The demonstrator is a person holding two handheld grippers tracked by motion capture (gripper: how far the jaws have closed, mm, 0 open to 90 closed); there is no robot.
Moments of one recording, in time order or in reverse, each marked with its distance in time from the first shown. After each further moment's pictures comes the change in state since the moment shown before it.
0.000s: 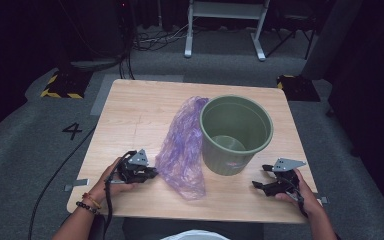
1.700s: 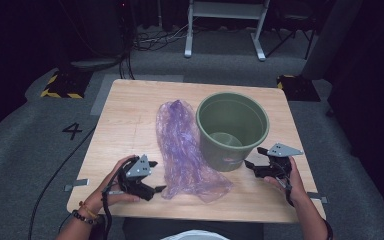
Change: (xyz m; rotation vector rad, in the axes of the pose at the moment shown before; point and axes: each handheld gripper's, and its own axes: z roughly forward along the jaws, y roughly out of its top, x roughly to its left) left arm -0.026 0.019 -0.035 -0.163 0.143 0.047; right arm 0.001 0.051 0.007 -0.164 -0.138 0.070
